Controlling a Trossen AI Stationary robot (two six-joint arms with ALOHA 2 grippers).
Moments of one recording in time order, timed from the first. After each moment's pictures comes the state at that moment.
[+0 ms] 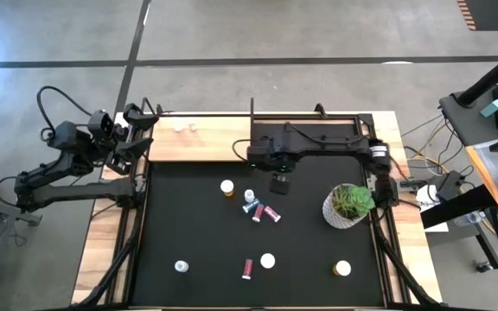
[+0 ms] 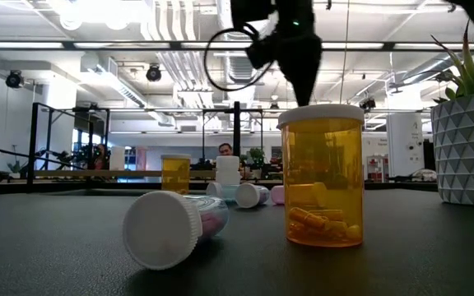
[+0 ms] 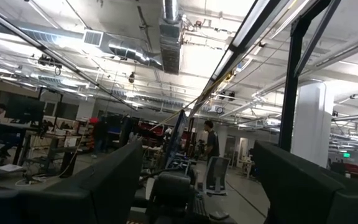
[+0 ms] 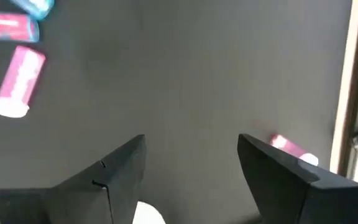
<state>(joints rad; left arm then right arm) 0.26 0.53 0.78 0.19 0.16 -0.28 -0.09 2.01 1.89 -1.49 0.18 0.15</state>
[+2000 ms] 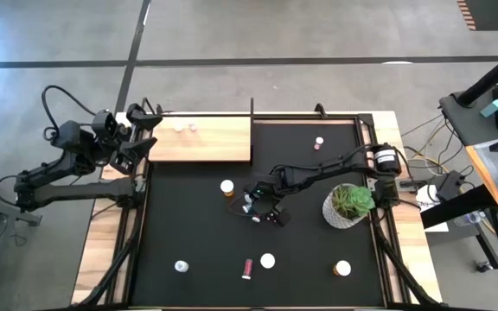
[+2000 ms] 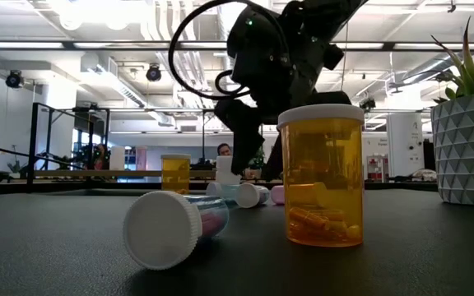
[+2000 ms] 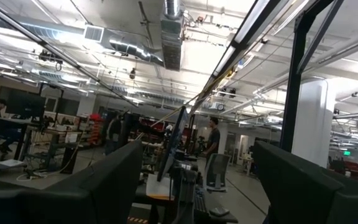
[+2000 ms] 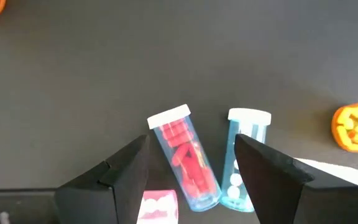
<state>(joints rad) 0.26 0.55 0.78 0.20 0.16 -0.29 0.01 1.96 1.30 -0.41 -0.29 -0.78</state>
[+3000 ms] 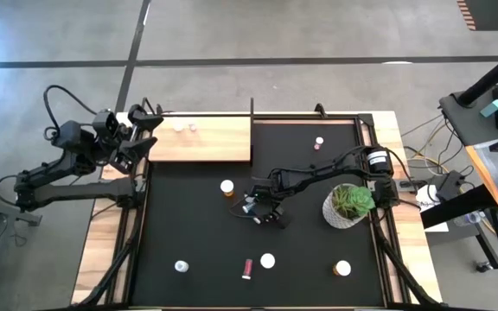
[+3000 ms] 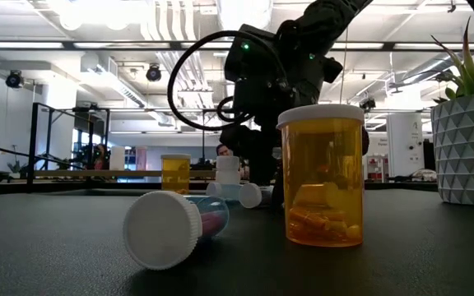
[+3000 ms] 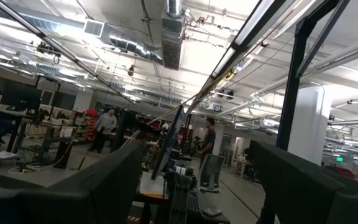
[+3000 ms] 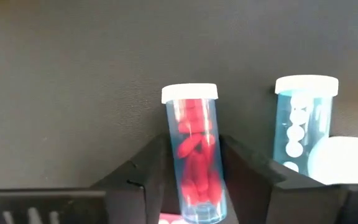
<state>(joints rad) 0.26 0.55 0.78 0.20 0.16 -0.33 0.01 2.03 1.31 -0.46 -0.30 -0.69</state>
